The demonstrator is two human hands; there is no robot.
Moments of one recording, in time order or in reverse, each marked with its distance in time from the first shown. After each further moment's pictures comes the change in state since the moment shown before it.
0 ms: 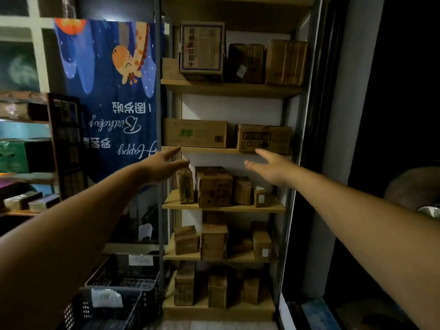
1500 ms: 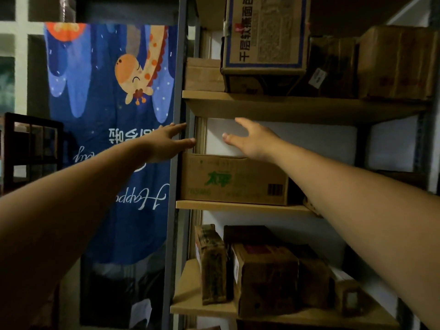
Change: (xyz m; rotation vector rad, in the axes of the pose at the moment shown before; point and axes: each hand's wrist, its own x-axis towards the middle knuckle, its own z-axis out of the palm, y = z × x) left_hand 0.459 -0.140 -0.120 0.211 0.209 0.149; right_hand 0.467 -0.165 0.134 -0.052 0.177 -0.374
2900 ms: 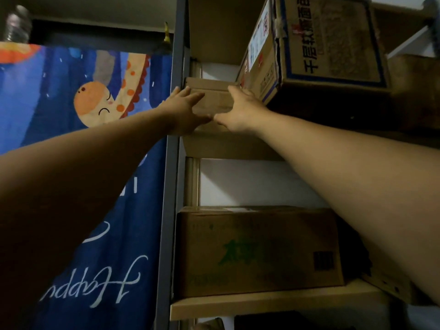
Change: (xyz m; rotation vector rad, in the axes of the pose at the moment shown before) left_hand 0.254 -0.023 -0.042 0.193 0.335 0.345; right_hand 0.237 -0.046 0.032 -0.315 0.379 -0.031
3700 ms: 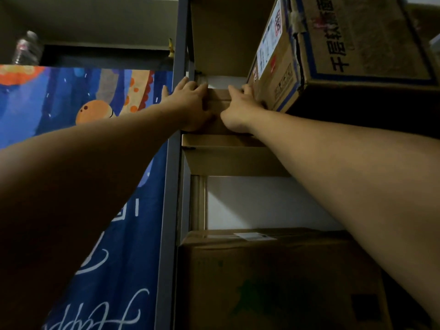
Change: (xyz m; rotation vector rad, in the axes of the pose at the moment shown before) left_hand 0.083 -0.010 0.002 0.229 0.135 0.041; right_hand 0.086 0.004 0.025 0.026 0.029 0.060
